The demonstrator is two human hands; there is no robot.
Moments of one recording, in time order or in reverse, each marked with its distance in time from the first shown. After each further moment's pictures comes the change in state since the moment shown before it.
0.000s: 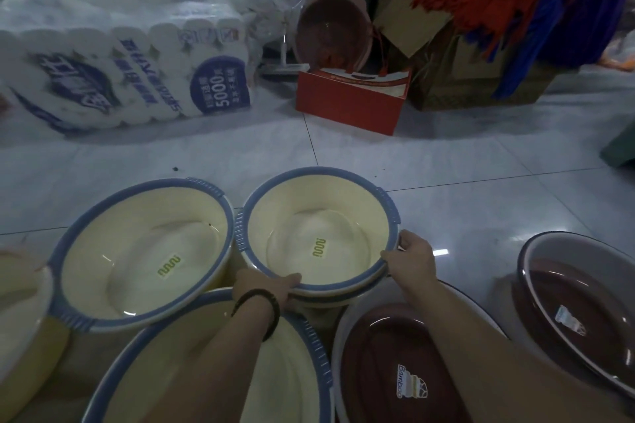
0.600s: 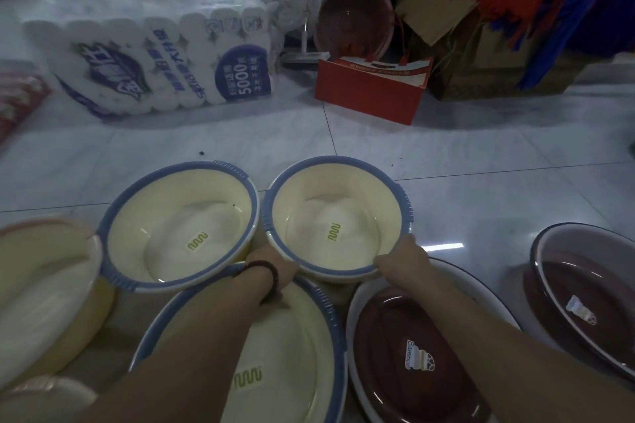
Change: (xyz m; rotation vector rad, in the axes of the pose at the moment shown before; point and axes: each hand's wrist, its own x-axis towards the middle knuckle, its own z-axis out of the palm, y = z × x) left_hand -0.012 0.008 -0.042 0.656 -0.167 0.203; right_hand -0.039 -0.012 0.012 -0.563 -0.197 0.062
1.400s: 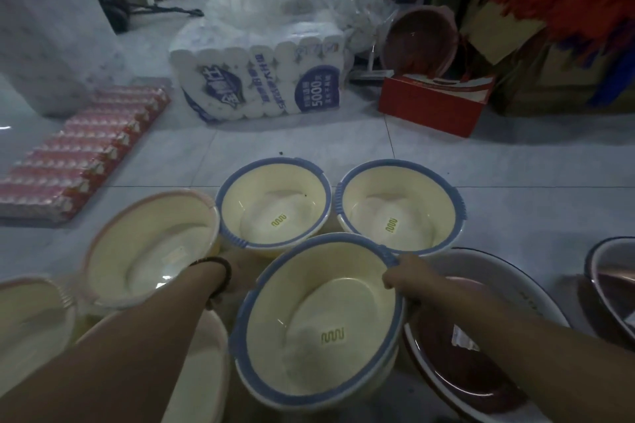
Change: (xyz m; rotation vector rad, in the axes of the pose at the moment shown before) left_hand -0.128 -0.170 -0.118 0.285 -0.066 -0.309; right_hand -0.134 -0.045 0.036 -0.140 -0.301 -0.192
